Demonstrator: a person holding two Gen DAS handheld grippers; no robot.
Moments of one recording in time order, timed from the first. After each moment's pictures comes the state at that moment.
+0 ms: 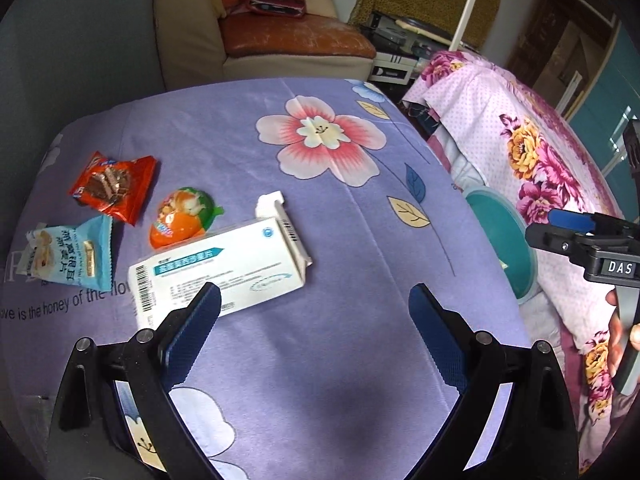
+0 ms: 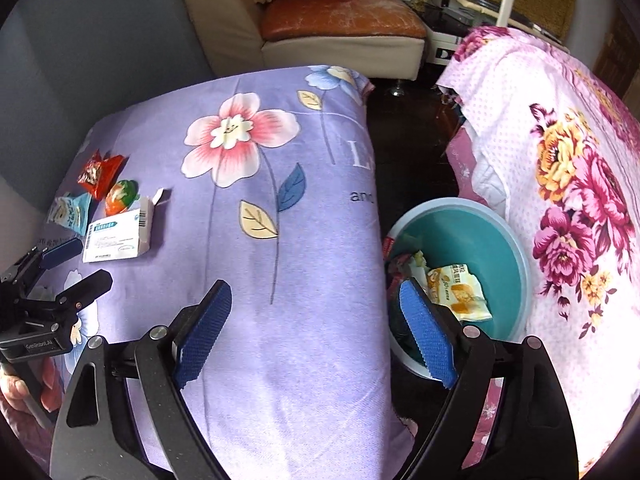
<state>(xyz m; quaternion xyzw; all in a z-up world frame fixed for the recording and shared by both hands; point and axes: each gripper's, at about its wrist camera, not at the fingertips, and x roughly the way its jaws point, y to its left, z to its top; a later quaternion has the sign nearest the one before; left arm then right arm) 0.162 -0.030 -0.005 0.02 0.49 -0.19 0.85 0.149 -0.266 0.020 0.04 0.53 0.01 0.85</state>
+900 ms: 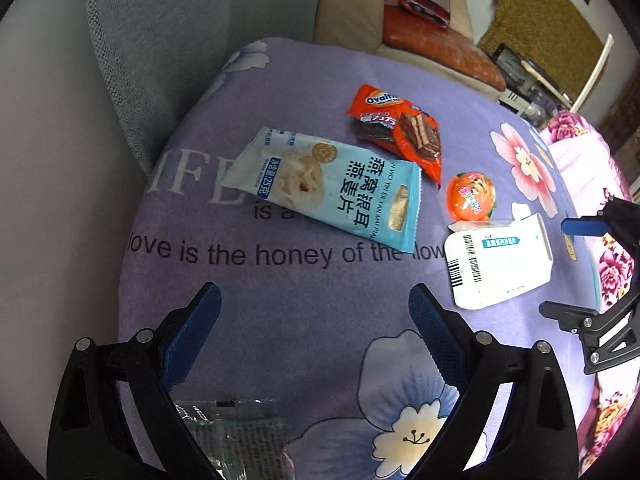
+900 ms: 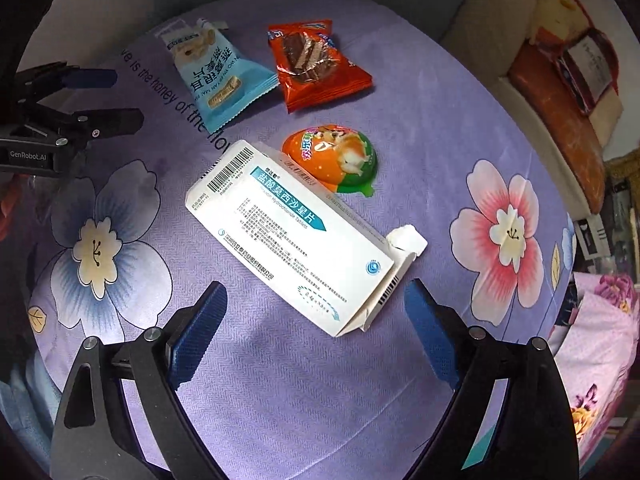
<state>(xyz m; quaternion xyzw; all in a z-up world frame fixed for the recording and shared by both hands) 0.182 0.186 -0.037 -0.05 0.53 -0.03 0.85 0.221 -0.019 -0.027 -0.28 0.56 0.26 0.73</state>
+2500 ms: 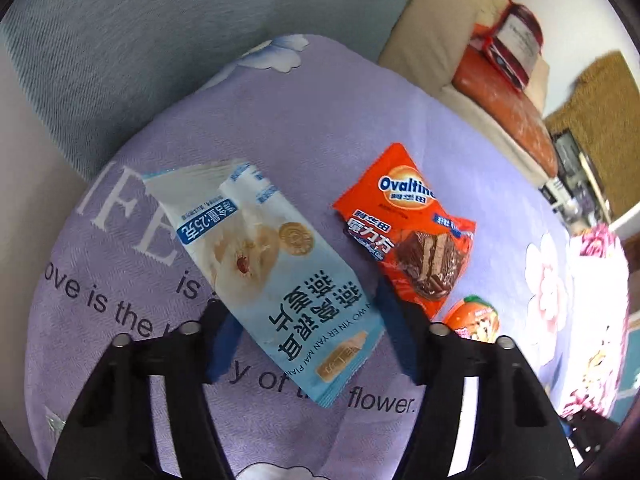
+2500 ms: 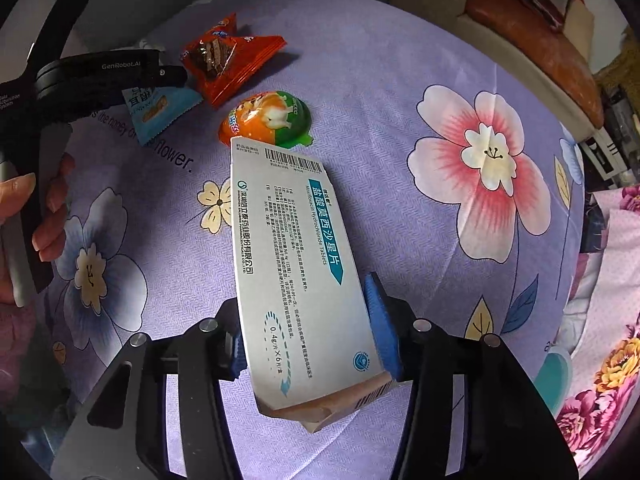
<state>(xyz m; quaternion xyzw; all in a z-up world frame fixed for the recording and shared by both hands) 0.276 0.151 -0.050 -0.19 0.53 0.08 0.82 0.237 -0.101 -0.034 -0.15 0.61 0.21 0.75</state>
